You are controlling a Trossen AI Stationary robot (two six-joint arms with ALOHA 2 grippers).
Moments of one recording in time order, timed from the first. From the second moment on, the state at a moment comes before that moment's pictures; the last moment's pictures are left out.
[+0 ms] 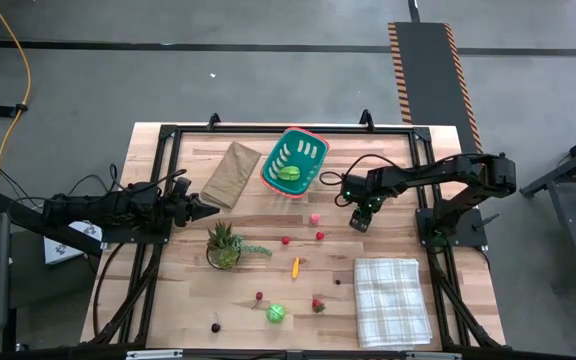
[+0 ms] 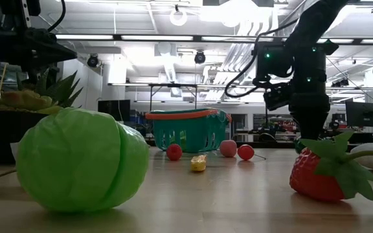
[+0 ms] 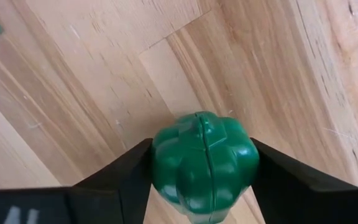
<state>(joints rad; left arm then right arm) 0.11 0.02 0.07 -0.17 0.01 -1.03 -0.21 1.51 0.75 -0.71 -0.04 0.29</state>
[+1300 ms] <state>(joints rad) 0.11 0.02 0.07 -0.17 0.04 -1.03 -0.23 1.51 1.33 -0.41 -0.29 0.42</state>
